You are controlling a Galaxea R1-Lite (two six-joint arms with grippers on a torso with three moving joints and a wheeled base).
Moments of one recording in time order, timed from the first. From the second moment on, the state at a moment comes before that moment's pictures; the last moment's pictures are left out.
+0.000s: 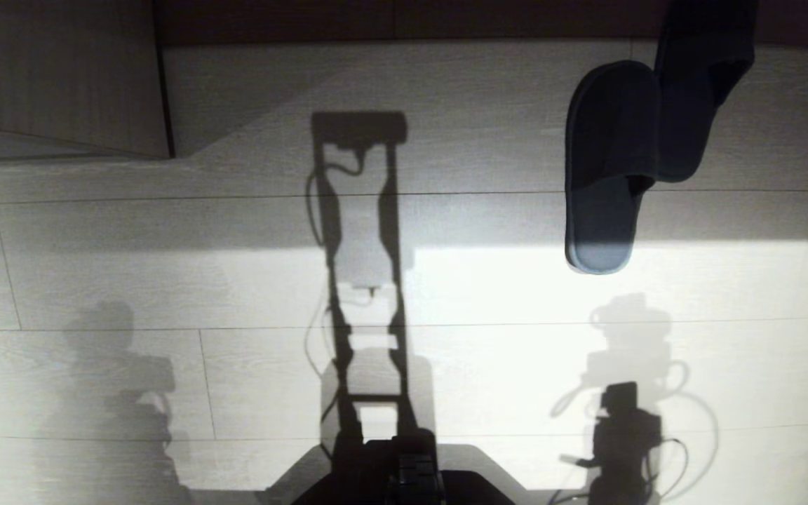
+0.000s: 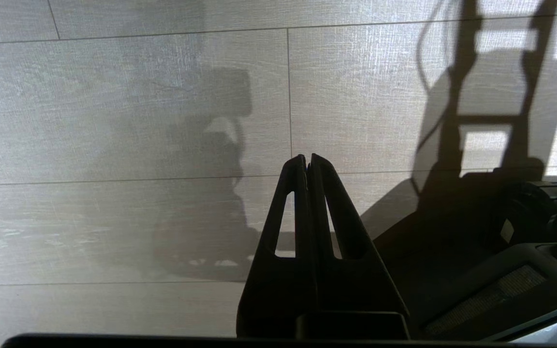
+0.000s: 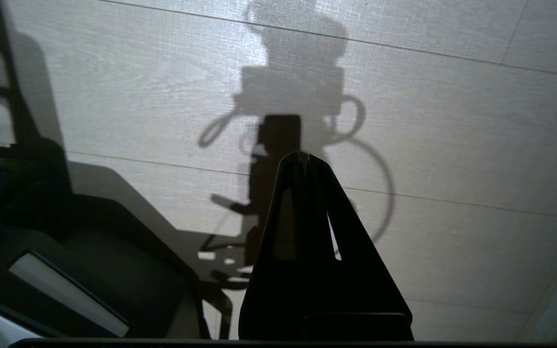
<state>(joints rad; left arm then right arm) 0.00 0.00 0.00 0.00 0.00 0.01 0.01 0.07 0.00 -0.06 0.00 -0.10</state>
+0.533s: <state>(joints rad) 0.00 0.00 0.00 0.00 0.00 0.01 0.01 0.00 0.00 0.01 0.00 -0.03</state>
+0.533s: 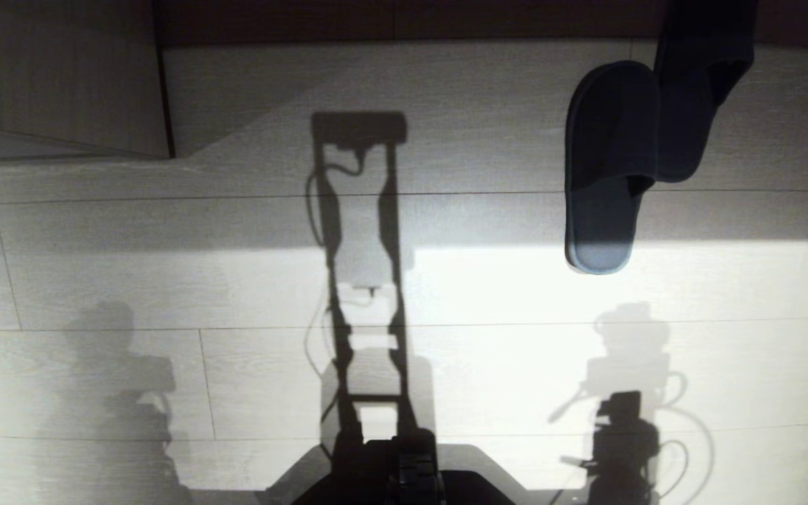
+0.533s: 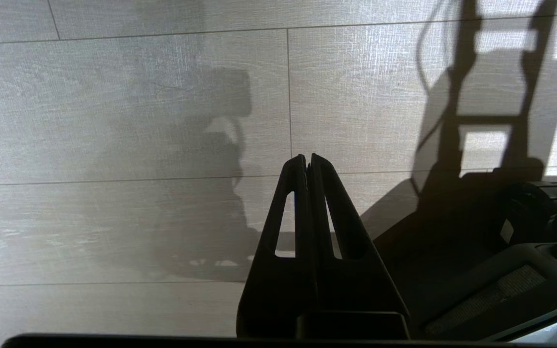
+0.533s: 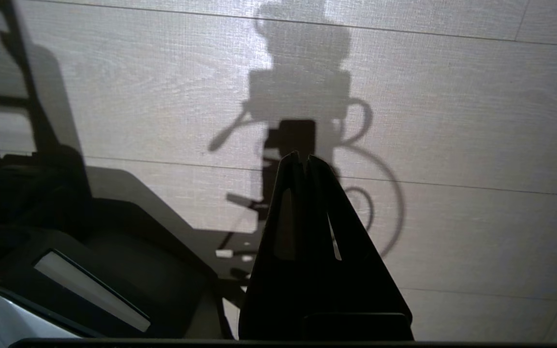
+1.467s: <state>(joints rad) 0.00 0.00 0.00 0.00 0.00 0.00 0.01 0.00 0.00 0.01 0.00 -0.03</state>
